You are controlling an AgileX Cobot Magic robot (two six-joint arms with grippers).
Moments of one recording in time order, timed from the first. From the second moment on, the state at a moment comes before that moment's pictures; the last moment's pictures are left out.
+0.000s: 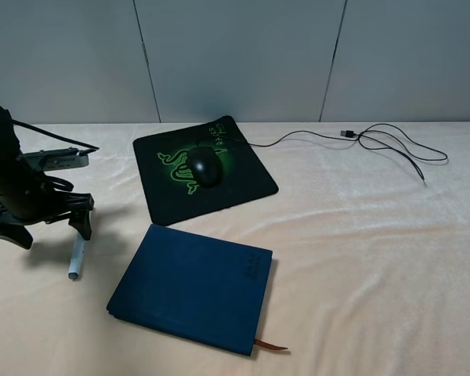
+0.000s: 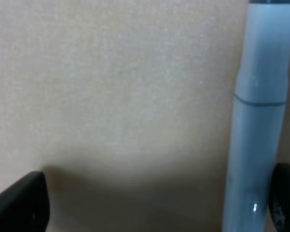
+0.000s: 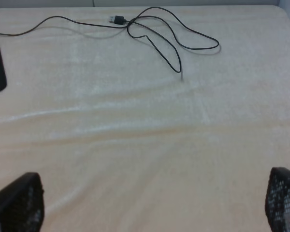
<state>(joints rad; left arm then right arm) -0.05 1.84 -0.85 0.04 0.48 -0.19 -0.06 0.00 -0.49 0.04 1.03 0.00</state>
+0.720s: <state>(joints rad) -0.05 1.84 -0.85 0.07 0.47 -0.19 -0.06 0.00 -0.49 0.04 1.03 0.00</state>
